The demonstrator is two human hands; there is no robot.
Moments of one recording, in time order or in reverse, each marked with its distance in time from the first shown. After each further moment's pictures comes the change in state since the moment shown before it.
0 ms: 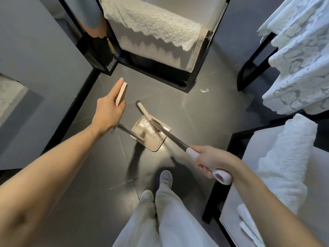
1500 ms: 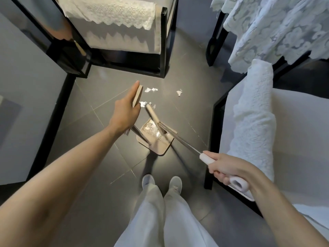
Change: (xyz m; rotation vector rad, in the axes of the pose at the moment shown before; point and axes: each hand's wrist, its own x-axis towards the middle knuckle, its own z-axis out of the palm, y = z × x) left_hand -0.140 0.041 0.080 0.001 -0.170 0.228; right_hand -0.068 0.211 0.093 0.455 0.070 0.070
